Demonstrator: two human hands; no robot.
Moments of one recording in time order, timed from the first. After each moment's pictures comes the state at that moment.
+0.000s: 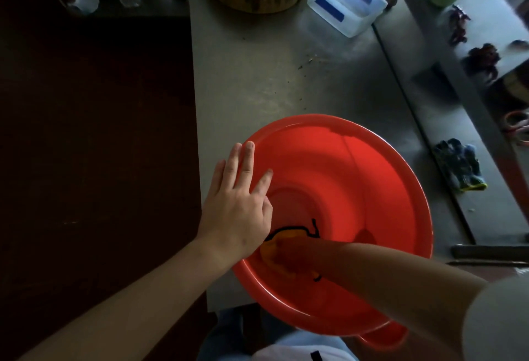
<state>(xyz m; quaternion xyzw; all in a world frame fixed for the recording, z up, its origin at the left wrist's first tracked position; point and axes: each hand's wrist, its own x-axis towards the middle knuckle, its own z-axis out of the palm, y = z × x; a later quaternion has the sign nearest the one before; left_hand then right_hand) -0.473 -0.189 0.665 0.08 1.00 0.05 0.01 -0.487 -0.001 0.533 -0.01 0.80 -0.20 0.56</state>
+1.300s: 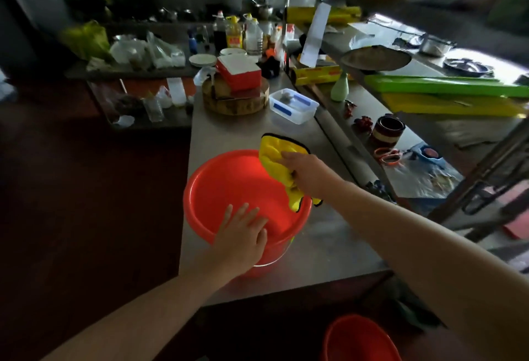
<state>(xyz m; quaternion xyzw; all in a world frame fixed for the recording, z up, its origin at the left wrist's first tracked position) -0.332 -0.038 0.706 0.12 0.99 0.09 -0.06 -0.463 0.153 0.809 -0.28 0.95 -0.14 0.07</state>
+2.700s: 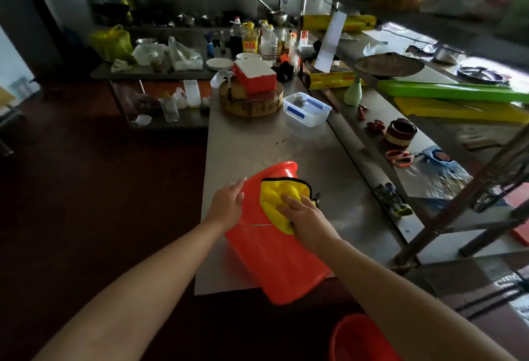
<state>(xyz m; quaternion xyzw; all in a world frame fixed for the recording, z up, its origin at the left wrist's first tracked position) -0.372 -0.120 0.700 -0.01 0.94 0.32 -0.04 -0.371 0.131 0.700 -0.30 0.95 -0.12 0.00</state>
